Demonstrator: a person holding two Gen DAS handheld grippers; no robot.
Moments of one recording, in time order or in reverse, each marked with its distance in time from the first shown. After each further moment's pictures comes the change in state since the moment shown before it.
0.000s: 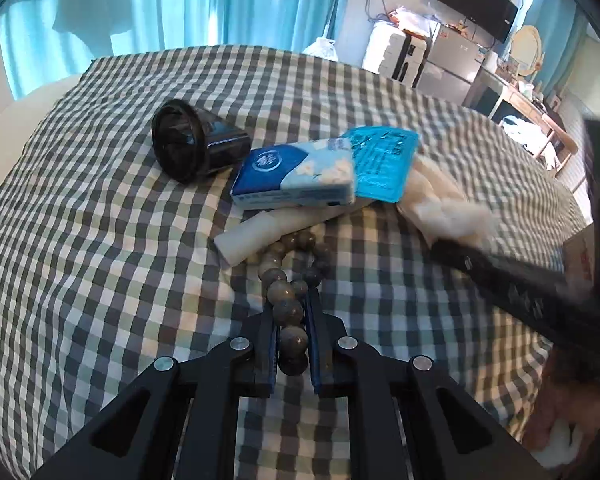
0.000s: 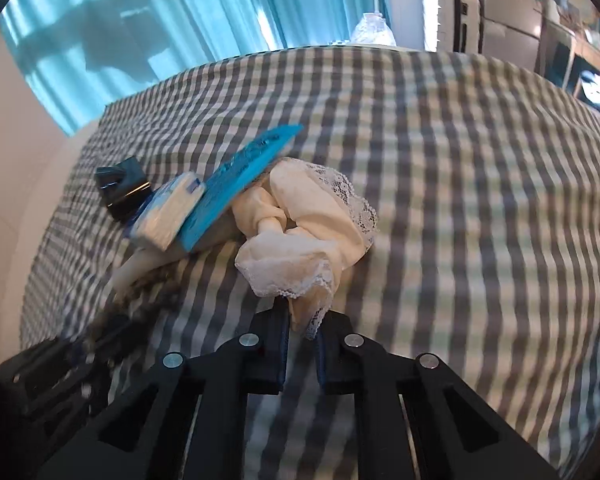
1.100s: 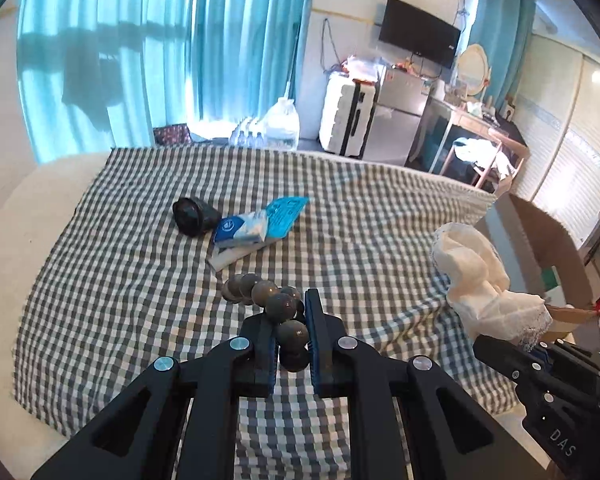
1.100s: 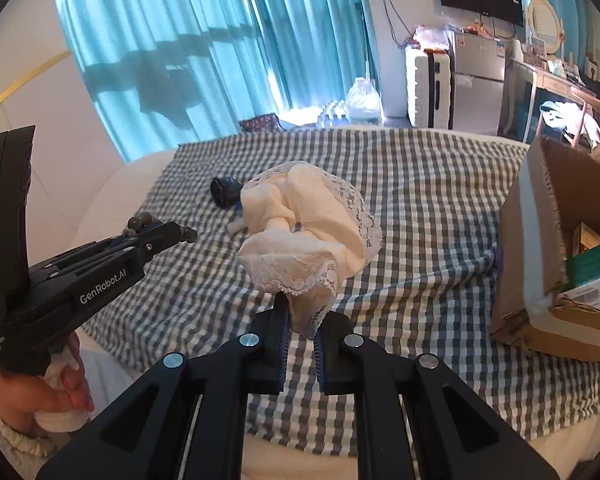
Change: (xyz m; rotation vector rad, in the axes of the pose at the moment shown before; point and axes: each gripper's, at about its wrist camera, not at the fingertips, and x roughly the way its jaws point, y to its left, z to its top) left arm -0.203 -0.055 -0.041 0.094 -0.189 -0.061; right arm -0.240 0.032 -0.110 -0.026 -0.214 -0.010
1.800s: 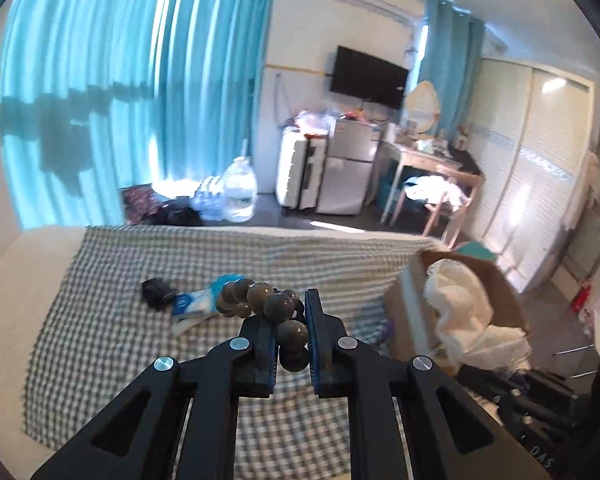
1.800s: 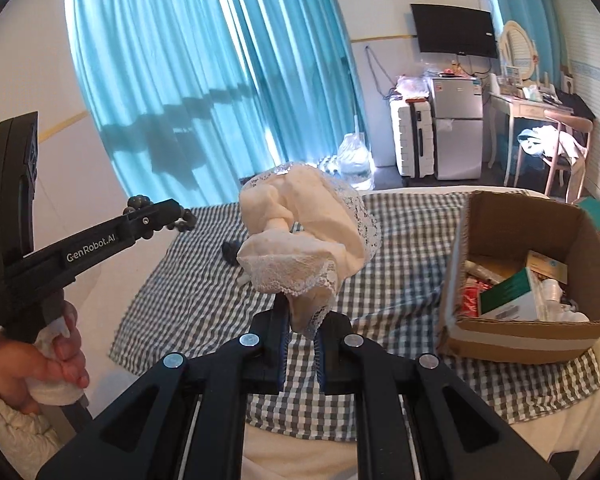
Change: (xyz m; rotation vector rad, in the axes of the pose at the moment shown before) left arm -0.108 -0.082 0.051 0.074 -0.180 -0.147; right arm -0.123 -0.023 0.005 0.055 -0.196 0.018
